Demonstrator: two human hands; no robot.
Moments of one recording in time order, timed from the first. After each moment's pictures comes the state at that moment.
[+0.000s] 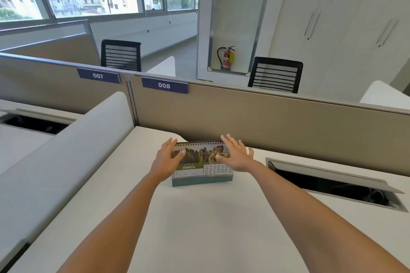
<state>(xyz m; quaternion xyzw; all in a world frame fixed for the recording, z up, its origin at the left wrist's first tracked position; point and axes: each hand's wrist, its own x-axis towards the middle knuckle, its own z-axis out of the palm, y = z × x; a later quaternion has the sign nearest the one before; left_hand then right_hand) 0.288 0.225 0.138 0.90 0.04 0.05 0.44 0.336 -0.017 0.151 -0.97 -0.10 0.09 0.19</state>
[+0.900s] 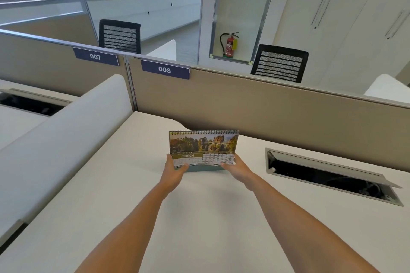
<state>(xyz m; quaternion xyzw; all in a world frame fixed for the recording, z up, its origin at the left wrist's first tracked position) 0.251 0.195 0.086 0.77 0.14 -0.06 0.61 0.287 -0.013 0.114 -0.84 0.08 0.20 0.51</state>
